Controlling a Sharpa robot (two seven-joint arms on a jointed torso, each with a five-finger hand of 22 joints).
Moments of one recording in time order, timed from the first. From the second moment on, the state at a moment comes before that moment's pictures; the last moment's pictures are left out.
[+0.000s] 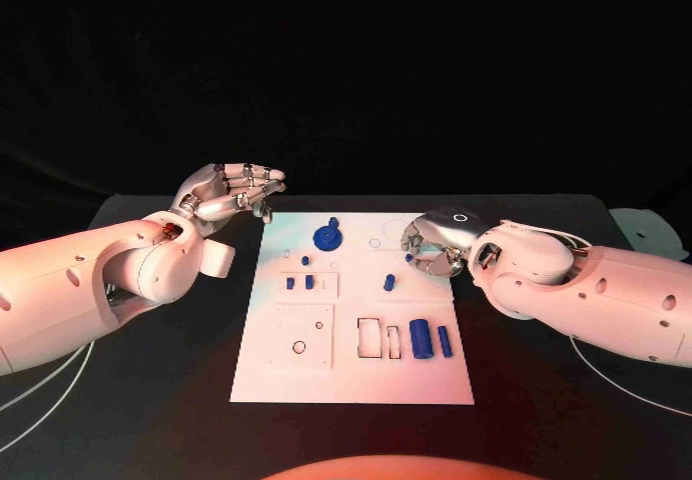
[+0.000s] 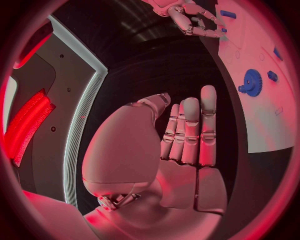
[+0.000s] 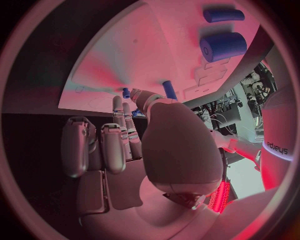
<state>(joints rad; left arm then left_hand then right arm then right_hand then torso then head) 1.21 -0.96 -0.02 1.52 -0.15 -0.23 0.42 1.45 -0.22 0.49 0.19 0.21 0.87 0.18 0.32 0.26 0.95 0.12 0.46 0.14 1.11 0.04 1.16 0.50 0.17 1.08 0.12 0.87 0.59 1.23 -0.79 -0.12 1.52 -1.74 -0.29 -0.17 1.41 -0.25 0.51 0.19 0.17 0.97 0.16 0.23 0.36 1.14 0.09 0.16 0.23 1.47 0.00 1.43 1.29 0.07 1.46 0.11 1.33 1.31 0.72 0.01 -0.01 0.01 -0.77</state>
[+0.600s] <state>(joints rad) 1.21 -0.97 -0.02 1.52 -0.12 -0.23 0.42 1.45 -0.22 0.50 0.18 0.21 0.86 0.18 0.32 0.26 0.94 0.12 0.47 0.15 1.11 0.04 1.16 0.49 0.17 1.08 0.12 0.86 0.58 1.22 -0.77 -0.12 1.49 -1.77 -0.27 -0.18 1.41 -0.23 0.60 0.12 0.15 1.03 0.14 0.24 0.37 1.20 0.07 0.15 0.21 1.47 0.00 1.44 1.30 0.05 1.46 0.10 1.39 1.31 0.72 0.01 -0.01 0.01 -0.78</state>
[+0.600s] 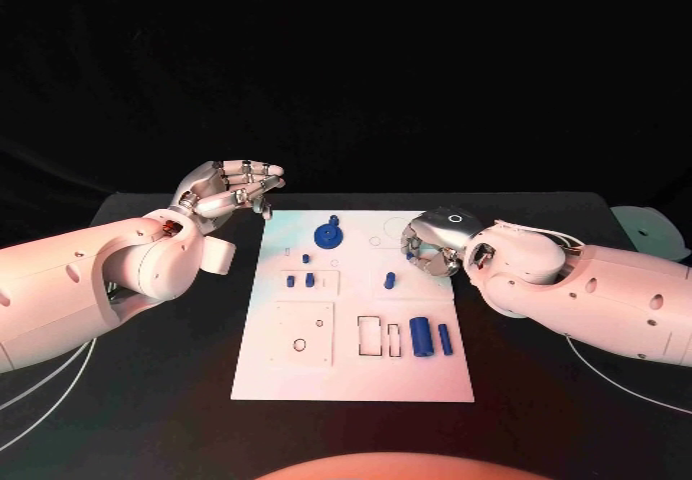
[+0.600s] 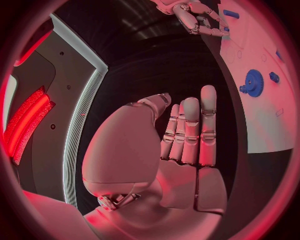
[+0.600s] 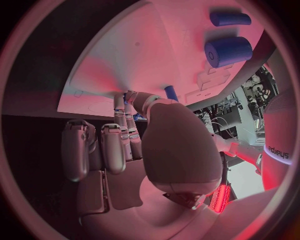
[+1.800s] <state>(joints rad) 1.21 -0.97 -0.02 1.52 -0.11 -0.24 0.41 1.45 -0.22 0.51 0.17 0.21 0.85 0.19 0.32 0.26 0.92 0.12 0.48 0.15 1.10 0.04 1.16 0.49 0.17 1.08 0.12 0.86 0.58 1.21 -0.76 -0.12 1.51 -1.83 -0.28 -0.24 1.39 -0.20 0.62 0.09 0.14 1.06 0.13 0.26 0.38 1.23 0.06 0.14 0.20 1.47 0.00 1.45 1.29 0.04 1.47 0.10 1.44 1.31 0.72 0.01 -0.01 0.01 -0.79</state>
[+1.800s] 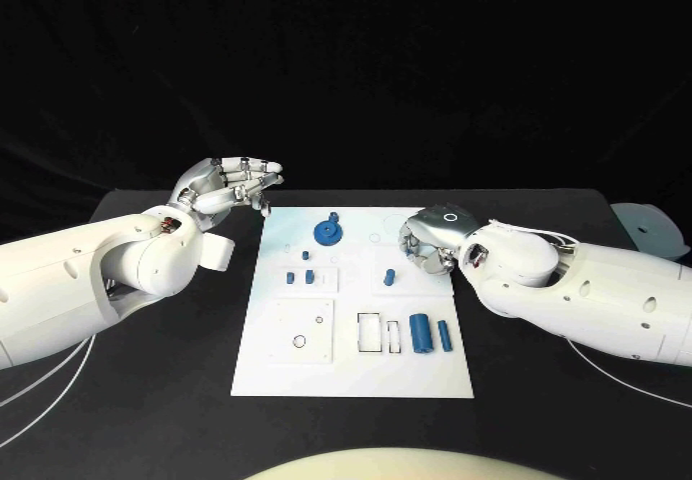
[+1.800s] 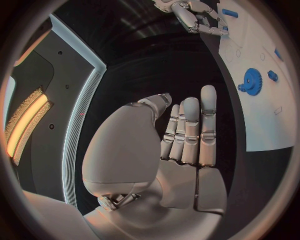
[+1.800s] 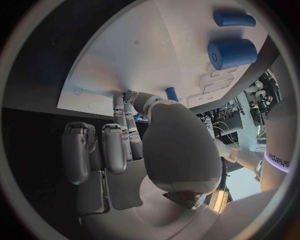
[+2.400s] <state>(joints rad) 1.21 -0.97 -0.02 1.51 -0.11 -0.24 0.40 1.45 -0.22 0.51 0.17 0.21 0.85 0.19 0.32 0.26 0.91 0.13 0.48 0.15 1.10 0.04 1.16 0.49 0.17 1.08 0.12 0.86 0.58 1.21 -0.80 -0.12 1.58 -1.84 -0.36 -0.24 1.39 -0.19 0.62 0.08 0.14 1.06 0.13 0.26 0.38 1.23 0.06 0.13 0.21 1.47 0.00 1.45 1.29 0.04 1.47 0.10 1.45 1.31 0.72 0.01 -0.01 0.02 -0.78</state>
